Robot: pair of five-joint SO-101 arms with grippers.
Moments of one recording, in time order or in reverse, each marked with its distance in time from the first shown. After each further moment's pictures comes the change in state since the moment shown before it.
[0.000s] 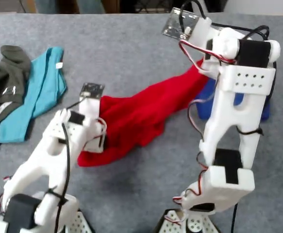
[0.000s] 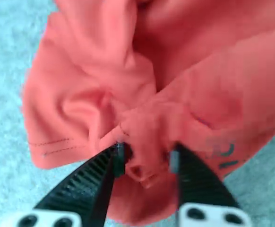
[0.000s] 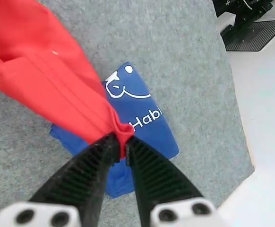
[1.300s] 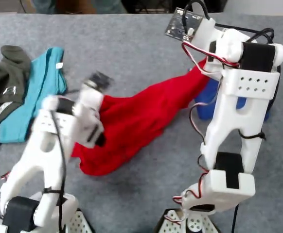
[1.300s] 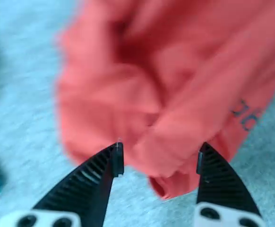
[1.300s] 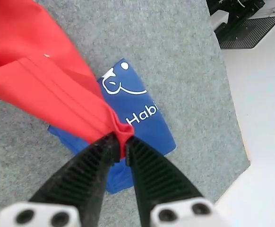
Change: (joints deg) left arm -1.4 -1.3 -10.5 10.0 -25.1; right arm 0.9 -2.4 1.1 0.0 0.0
